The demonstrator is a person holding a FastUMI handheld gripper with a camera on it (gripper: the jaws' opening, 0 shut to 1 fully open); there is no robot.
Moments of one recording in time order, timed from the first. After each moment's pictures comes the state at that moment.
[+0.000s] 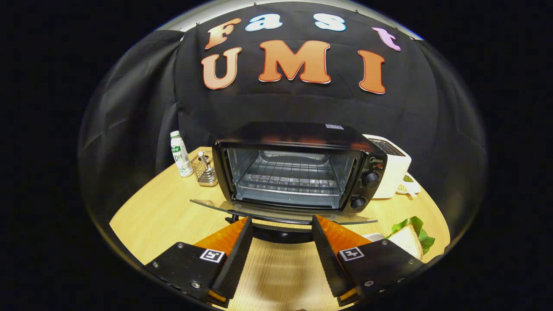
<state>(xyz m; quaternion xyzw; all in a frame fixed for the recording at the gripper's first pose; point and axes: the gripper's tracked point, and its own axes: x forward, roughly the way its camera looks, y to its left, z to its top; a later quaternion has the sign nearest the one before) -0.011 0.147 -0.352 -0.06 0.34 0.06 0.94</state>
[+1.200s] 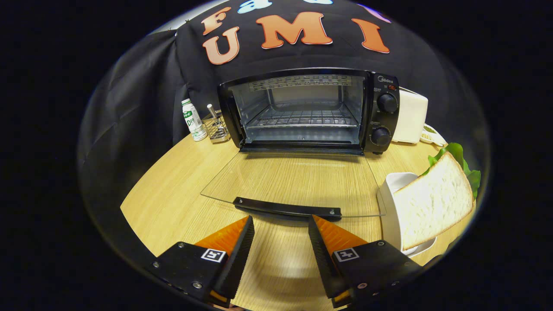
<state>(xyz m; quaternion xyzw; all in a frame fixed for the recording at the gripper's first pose) -0.081 0.133 -0.421 0.01 0.44 0.12 0.89</state>
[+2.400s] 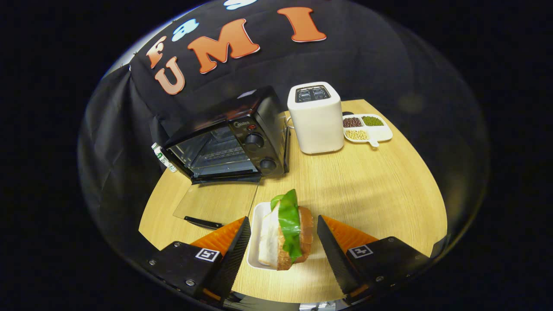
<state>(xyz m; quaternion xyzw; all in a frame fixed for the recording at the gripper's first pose) -0.034 -0.078 -0.356 0.11 0.50 0.07 0.86</state>
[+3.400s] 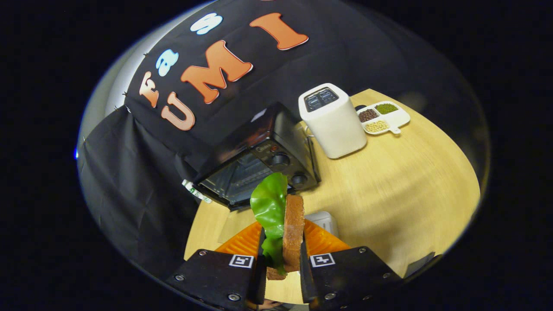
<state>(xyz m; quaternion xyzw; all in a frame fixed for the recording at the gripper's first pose) -0.005 -0.016 -0.307 0.26 0.43 0.10 0.86</state>
